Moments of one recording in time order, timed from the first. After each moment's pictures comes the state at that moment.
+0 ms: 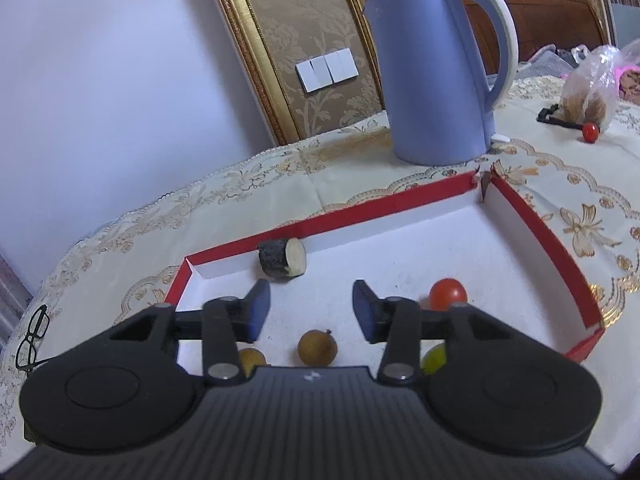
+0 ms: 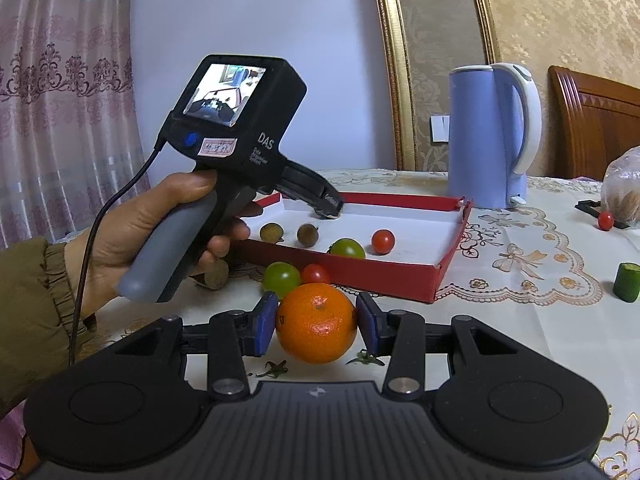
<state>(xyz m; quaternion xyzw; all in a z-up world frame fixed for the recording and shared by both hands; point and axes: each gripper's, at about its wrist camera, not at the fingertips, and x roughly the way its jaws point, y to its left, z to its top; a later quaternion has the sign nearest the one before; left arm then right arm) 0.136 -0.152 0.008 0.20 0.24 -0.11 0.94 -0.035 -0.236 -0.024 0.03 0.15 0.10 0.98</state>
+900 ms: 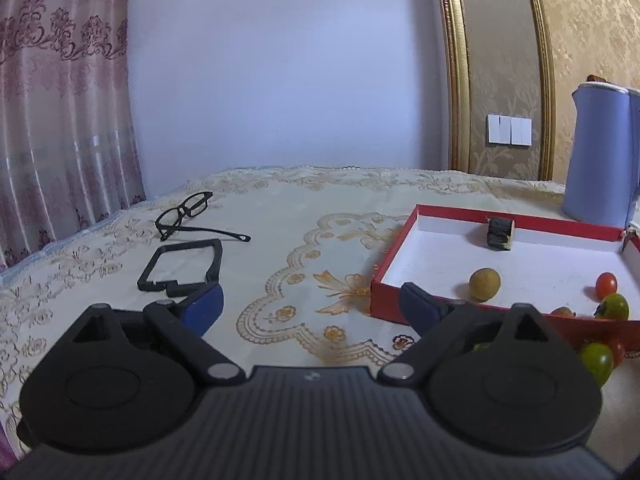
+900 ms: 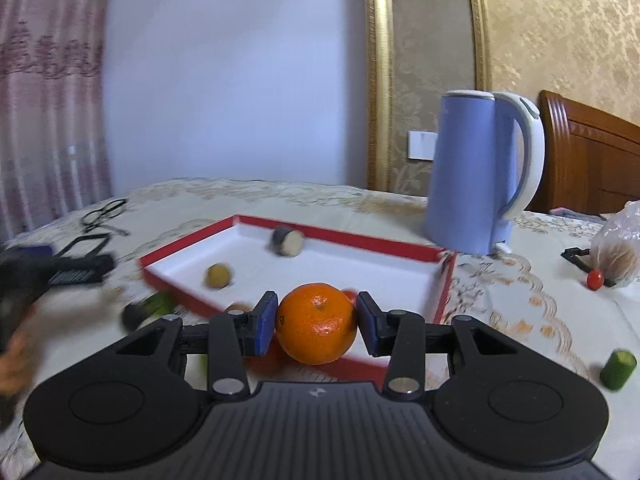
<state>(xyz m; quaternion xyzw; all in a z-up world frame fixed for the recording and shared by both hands) 0.056 0.013 -0.011 0.02 0.18 0.09 0.98 0.047 -0.235 0.013 -0.01 0.16 0.04 0.99</state>
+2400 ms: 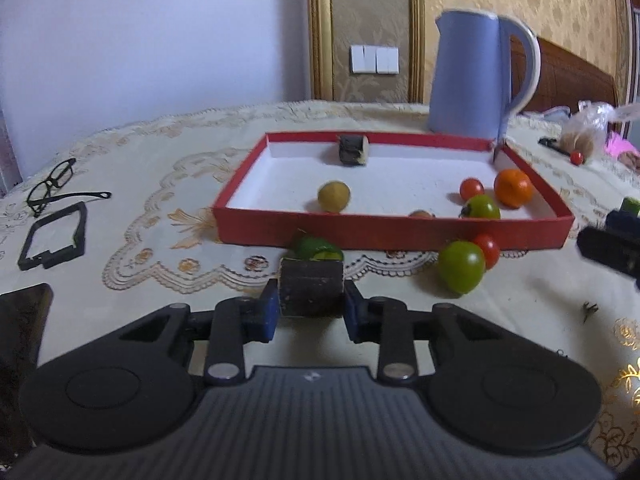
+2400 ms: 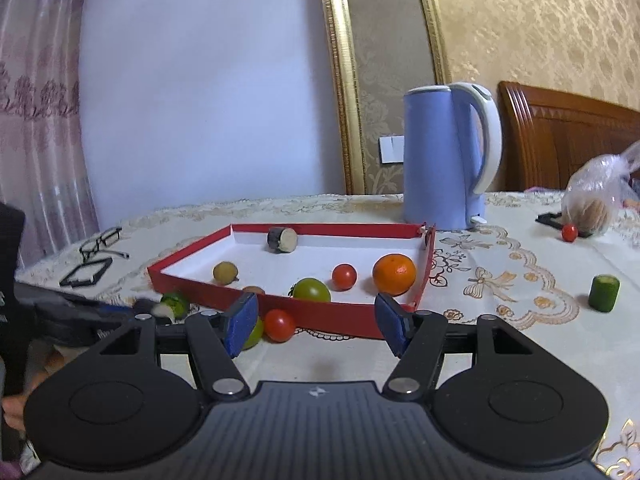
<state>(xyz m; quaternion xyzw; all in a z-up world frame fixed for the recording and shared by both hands) 0.045 -0.015 -0.027 0.05 0.27 -0.11 0.95 -0.010 -0.224 -0.017 0.04 0.12 0.01 0.99</state>
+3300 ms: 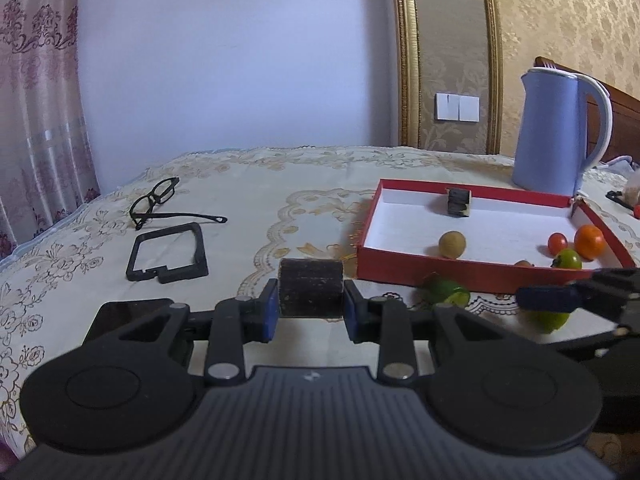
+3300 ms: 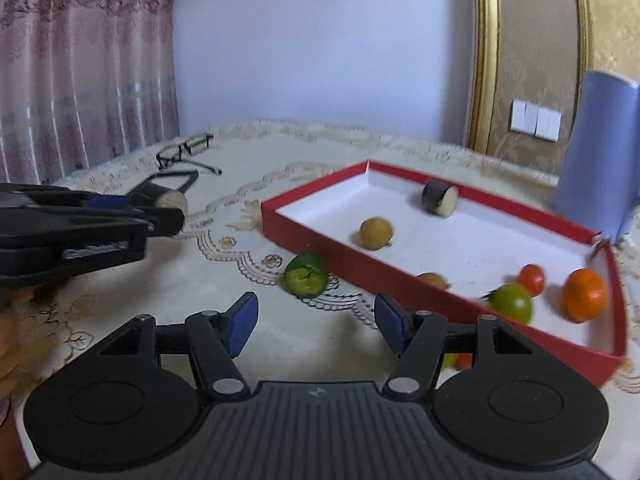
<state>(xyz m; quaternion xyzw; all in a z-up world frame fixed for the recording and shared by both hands) 0.030 0.050 -0.004 0.03 0.22 0.00 0.98 0.082 -0.110 -0.023 -0.06 0.23 0.14 0.96</state>
